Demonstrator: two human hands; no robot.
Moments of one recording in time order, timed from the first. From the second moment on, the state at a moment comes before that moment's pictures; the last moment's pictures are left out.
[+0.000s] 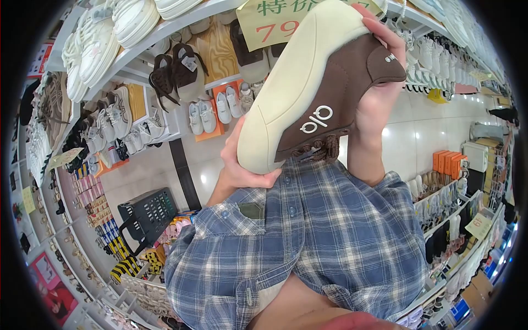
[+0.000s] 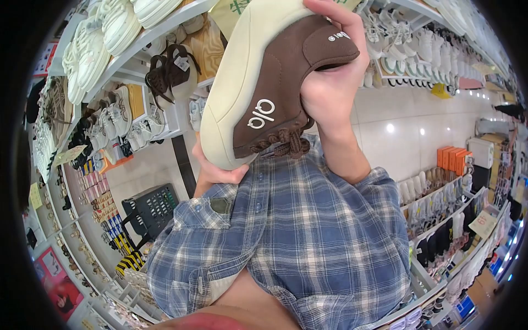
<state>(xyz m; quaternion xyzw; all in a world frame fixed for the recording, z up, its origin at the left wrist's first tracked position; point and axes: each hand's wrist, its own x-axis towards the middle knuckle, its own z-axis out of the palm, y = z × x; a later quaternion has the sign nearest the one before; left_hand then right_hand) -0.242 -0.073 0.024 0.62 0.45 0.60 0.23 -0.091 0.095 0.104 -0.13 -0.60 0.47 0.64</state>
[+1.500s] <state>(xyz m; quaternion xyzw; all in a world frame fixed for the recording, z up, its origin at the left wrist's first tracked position) -0.249 -0.058 0.052 0.32 0.26 0.78 0.48 -0.080 0.099 0.112 -0.11 -0.68 0.38 0.62</state>
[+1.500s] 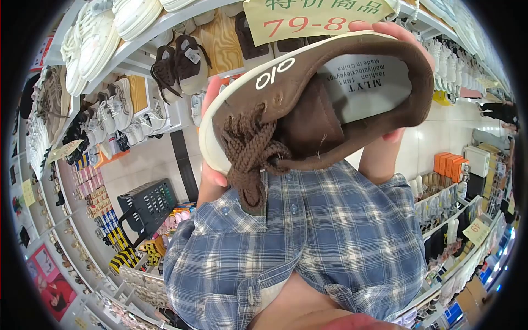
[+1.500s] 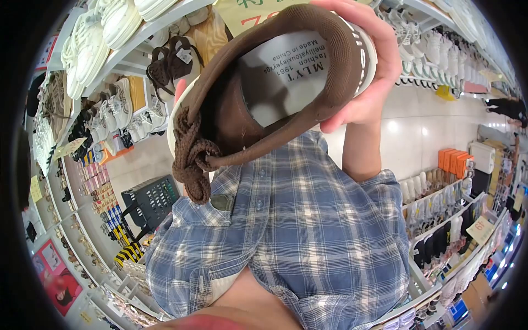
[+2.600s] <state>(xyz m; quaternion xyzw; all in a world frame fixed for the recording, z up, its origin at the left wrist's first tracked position) -0.261 -0.076 -0.027 0.20 0.26 0.76 0.56 -0.063 0.083 0.116 -0.16 -0.73 0.46 0.49</state>
